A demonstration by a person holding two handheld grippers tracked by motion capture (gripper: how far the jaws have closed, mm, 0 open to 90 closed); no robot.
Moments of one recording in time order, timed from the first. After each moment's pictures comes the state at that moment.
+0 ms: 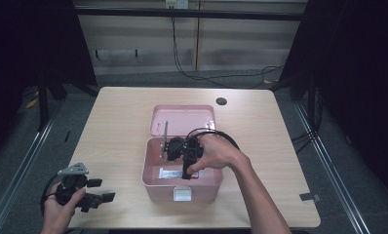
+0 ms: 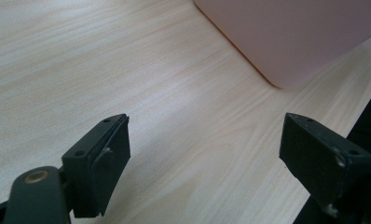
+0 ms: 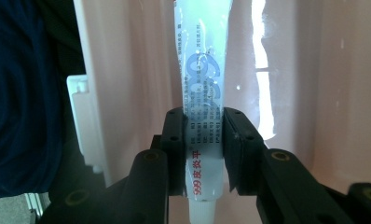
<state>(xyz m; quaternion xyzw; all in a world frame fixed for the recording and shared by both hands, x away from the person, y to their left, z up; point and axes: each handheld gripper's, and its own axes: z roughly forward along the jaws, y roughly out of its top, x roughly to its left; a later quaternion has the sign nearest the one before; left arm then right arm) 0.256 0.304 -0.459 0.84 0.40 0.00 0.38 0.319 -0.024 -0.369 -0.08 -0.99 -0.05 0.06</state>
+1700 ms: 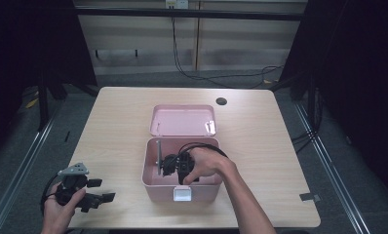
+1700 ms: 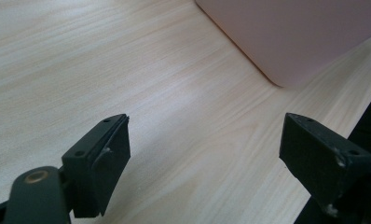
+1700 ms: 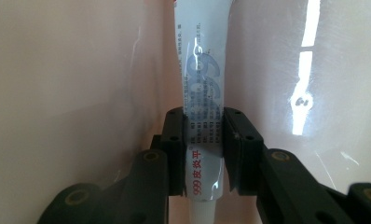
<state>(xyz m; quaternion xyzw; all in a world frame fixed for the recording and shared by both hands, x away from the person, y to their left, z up) 0.255 0.303 -0.459 0.84 0.40 0.00 0.38 0.324 -0.005 -0.443 -0.05 -0.99 0.01 0.15</state>
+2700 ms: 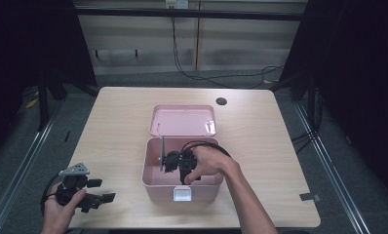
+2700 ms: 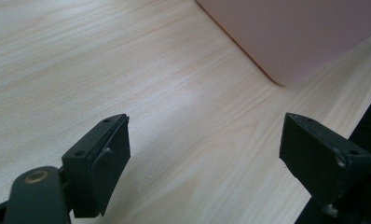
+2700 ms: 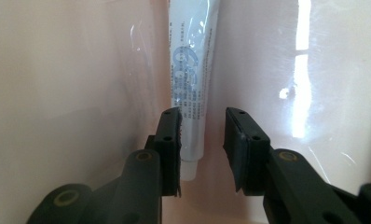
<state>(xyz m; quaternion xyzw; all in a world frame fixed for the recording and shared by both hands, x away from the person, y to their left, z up) 0.255 0.302 -0.459 0.84 0.39 0.01 0.37 0.326 -0.013 -0.434 -0.07 -0.99 -0.01 0.14</state>
